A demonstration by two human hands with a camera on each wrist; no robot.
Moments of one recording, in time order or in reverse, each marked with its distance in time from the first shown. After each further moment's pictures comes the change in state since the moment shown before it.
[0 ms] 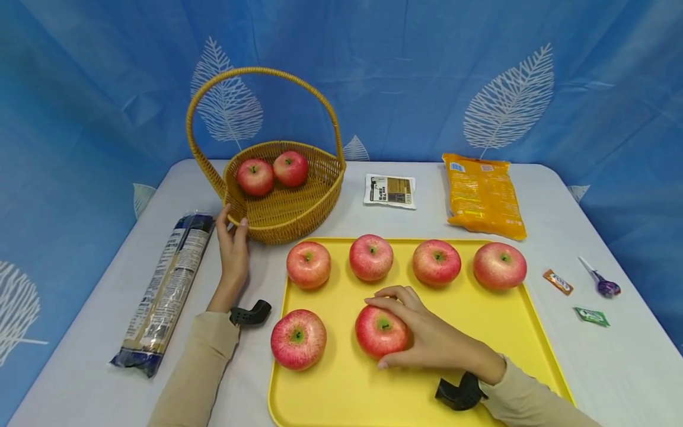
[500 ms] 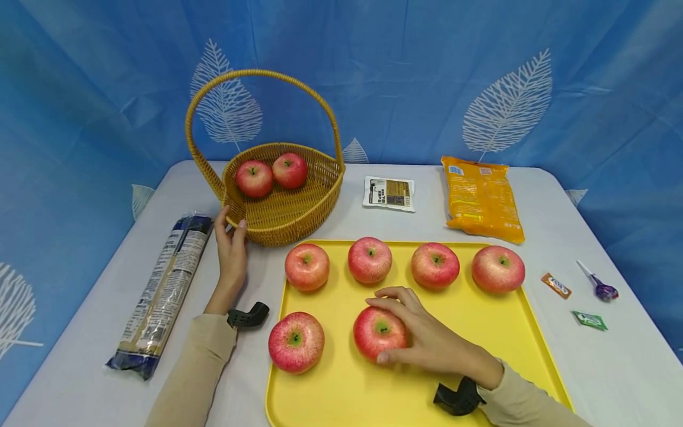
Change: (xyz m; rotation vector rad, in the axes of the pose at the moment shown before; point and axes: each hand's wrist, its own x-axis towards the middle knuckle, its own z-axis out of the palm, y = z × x) left_hand -0.002 0.002 0.000 0.013 -0.007 0.009; right_hand 0.000 0.002 0.000 -0.016 0.045 -0.022
